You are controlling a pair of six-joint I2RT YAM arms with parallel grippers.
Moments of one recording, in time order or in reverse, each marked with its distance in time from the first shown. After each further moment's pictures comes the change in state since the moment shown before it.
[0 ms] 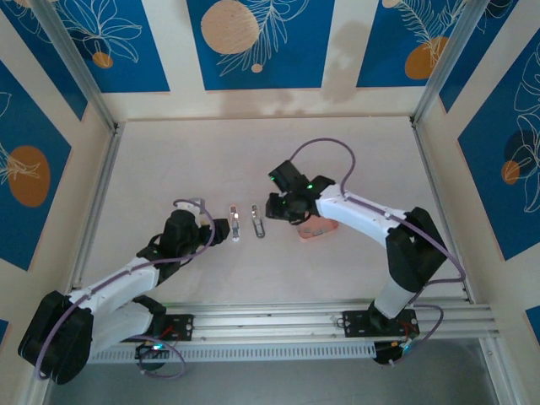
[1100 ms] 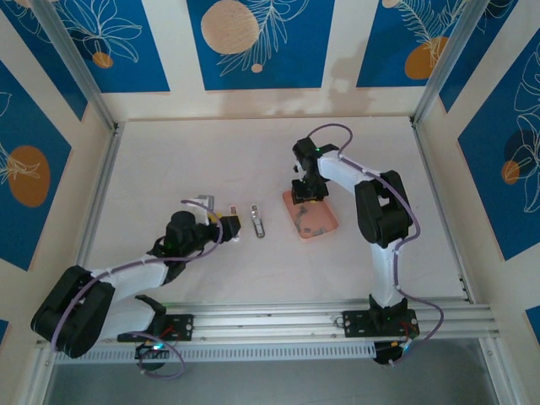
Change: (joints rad) left arm 0.000 0.183 -0.072 0.484 0.196 0.000; right arm -0.277 0.433 0.334 -0.268 -0.023 -0.507
